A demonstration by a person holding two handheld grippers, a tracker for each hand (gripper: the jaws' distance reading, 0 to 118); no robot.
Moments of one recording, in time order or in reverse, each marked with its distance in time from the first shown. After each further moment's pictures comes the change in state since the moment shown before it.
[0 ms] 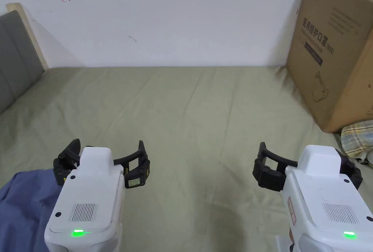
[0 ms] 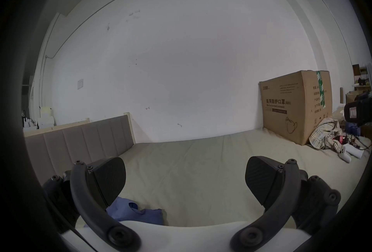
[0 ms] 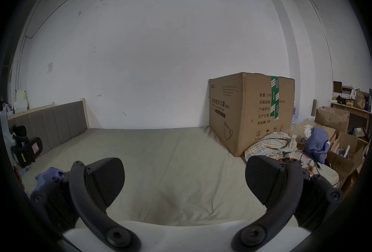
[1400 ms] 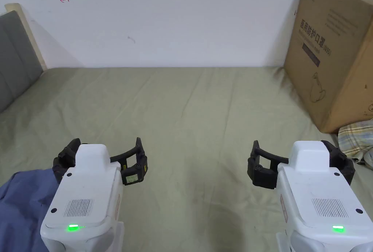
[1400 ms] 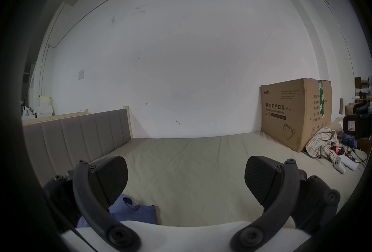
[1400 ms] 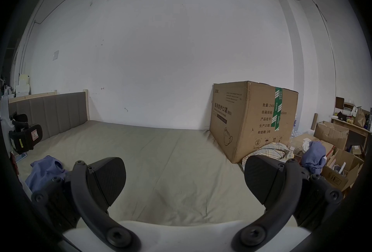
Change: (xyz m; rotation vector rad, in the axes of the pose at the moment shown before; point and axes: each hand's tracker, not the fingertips) left arm -0.005 0.007 0.002 -0.020 -0.004 0.061; right arm -0.009 0.009 0.004 0.008 0.015 0.092
